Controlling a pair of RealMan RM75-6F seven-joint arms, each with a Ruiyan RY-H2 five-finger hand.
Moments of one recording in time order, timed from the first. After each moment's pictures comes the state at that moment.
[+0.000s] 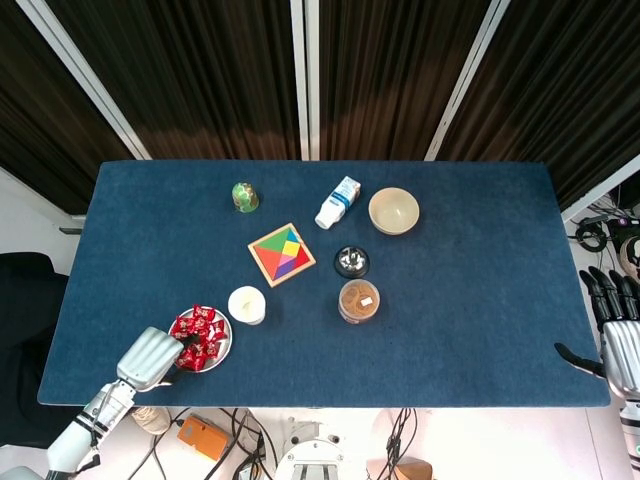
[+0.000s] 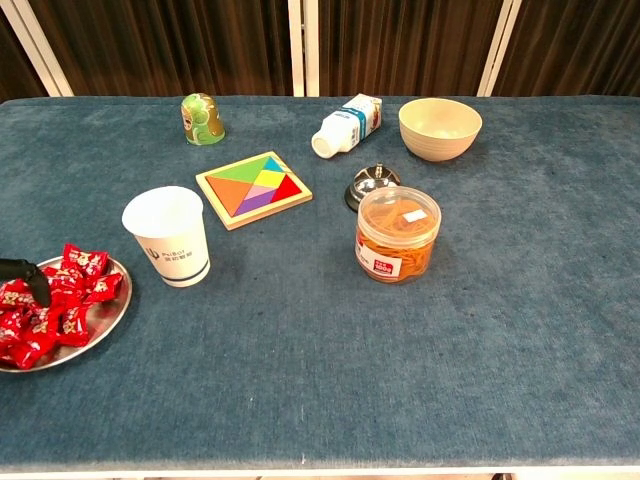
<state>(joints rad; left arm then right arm) -0.28 -1.34 0.10 -1.51 1.71 1.17 0.25 0.03 -1.00 0.07 -1.73 -1.57 1.59 -0.06</state>
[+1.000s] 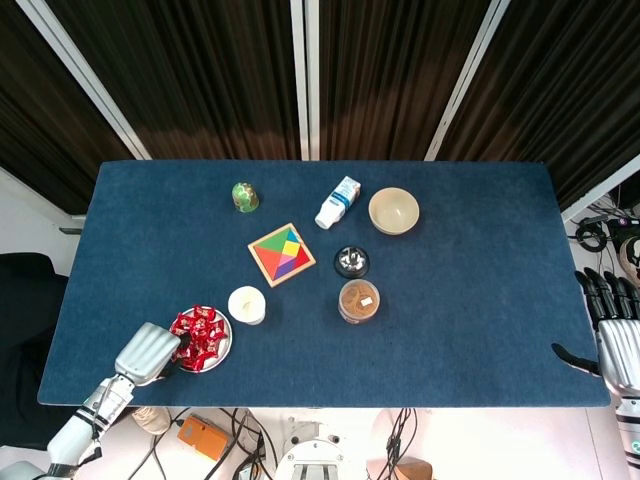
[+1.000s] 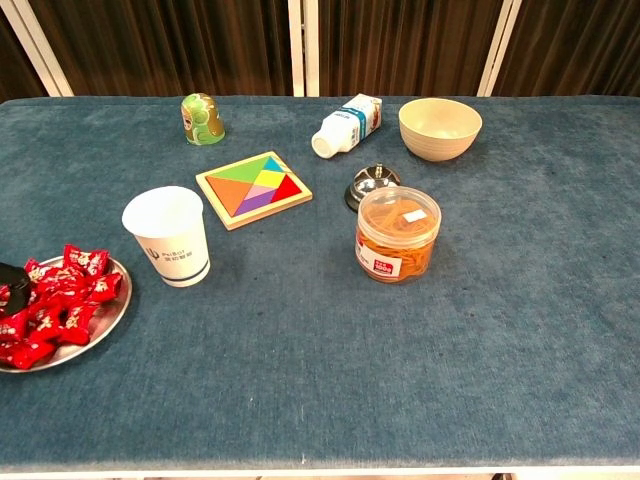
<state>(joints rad) -0.30 -1.34 0.11 -1.49 1.65 1.16 0.27 0.03 -1.01 0.07 -1.73 -1.55 1.56 -0.06</state>
